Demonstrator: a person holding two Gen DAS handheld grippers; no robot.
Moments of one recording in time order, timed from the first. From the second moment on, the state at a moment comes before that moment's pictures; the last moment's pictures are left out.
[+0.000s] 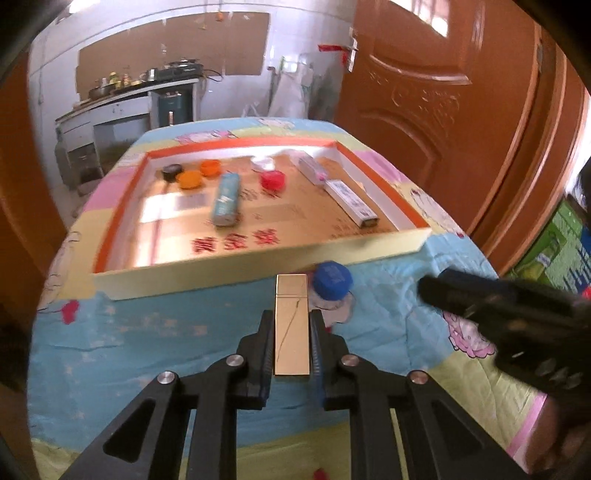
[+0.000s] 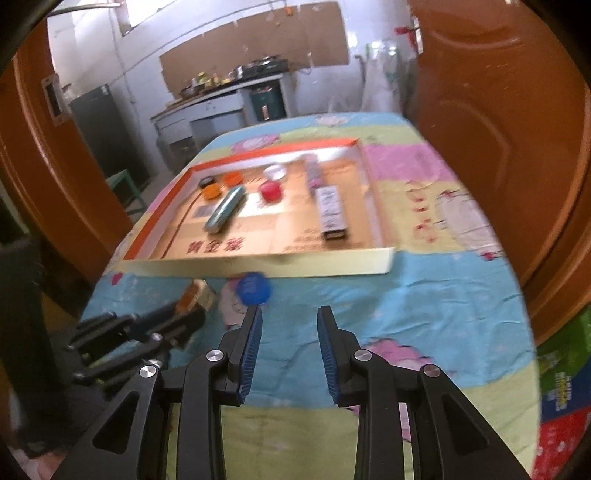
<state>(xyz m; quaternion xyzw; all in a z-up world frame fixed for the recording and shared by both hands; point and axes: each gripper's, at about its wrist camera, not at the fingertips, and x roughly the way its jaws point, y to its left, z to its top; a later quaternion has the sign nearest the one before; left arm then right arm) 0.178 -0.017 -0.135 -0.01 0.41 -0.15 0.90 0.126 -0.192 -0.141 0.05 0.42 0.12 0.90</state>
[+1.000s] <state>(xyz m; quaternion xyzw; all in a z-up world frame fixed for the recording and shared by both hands) 0.183 0.040 -0.117 -0.06 0.39 -0.12 0.91 0.166 -0.130 -0.165 -0.02 0.44 0.13 0.89</state>
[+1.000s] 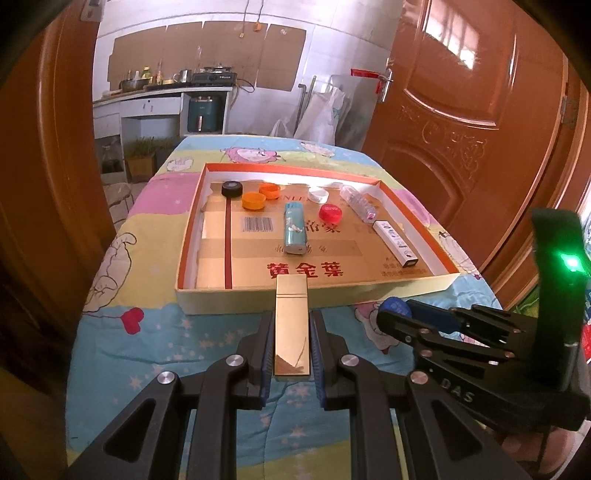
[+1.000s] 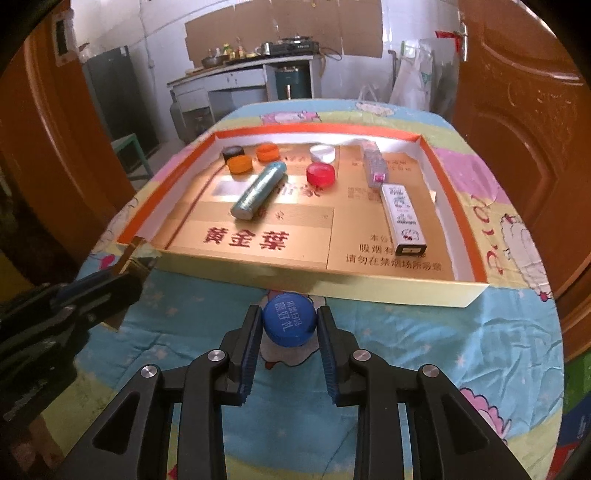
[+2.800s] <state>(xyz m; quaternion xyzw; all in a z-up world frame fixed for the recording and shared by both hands) 0.281 0.040 -0.097 -0.04 0.39 -0.08 0.92 0.241 -0.160 -0.110 0.01 0.39 0.15 0.91</state>
